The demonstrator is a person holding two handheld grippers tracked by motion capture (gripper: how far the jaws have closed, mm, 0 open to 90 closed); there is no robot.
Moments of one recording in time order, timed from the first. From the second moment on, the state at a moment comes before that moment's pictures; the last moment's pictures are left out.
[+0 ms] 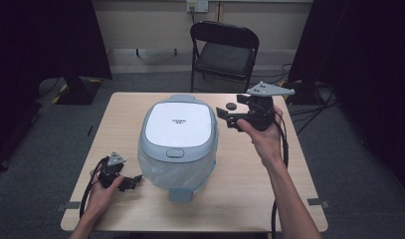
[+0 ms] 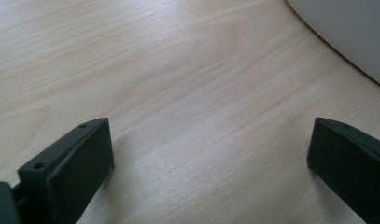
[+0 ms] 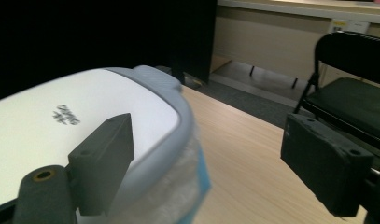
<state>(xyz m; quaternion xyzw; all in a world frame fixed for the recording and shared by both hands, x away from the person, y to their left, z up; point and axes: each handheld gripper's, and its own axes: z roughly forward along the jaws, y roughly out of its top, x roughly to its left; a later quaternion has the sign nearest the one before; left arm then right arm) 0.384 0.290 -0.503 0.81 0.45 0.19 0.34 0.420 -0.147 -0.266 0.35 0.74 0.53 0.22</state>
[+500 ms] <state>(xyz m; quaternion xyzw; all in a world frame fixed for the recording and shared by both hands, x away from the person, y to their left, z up) 0.384 0.290 -0.503 0.81 0.44 0.18 0.34 0.416 -0.194 -0.307 0.42 0.73 0.49 0.23</state>
